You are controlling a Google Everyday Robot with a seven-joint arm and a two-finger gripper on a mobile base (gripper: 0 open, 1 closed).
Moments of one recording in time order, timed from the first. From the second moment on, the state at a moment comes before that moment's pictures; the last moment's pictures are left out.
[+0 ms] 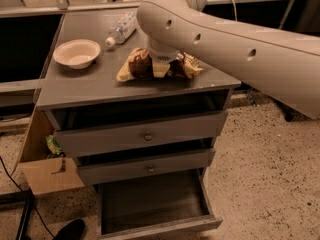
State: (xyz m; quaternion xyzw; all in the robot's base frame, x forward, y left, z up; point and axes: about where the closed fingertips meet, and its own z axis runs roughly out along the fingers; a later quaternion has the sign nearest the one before) arm 0.692 -0.003 0.873 -0.67 0.66 -0.20 0.27
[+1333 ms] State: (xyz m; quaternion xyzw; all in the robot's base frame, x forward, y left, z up) arm 0.697 -0.010 0.864 -0.66 0.67 -0.20 0.27
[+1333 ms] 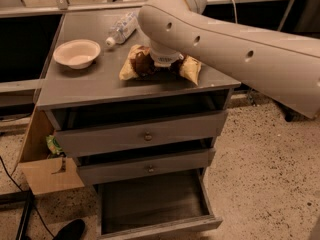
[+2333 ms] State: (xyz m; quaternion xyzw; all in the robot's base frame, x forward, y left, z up) arm 0.671 -0.010 0.909 -0.67 0.65 -0.21 0.30
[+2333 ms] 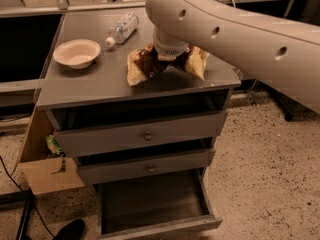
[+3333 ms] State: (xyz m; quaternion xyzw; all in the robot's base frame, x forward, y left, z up) arm 0.570 -0.074 0.958 -0.72 0.58 -0.13 0.35
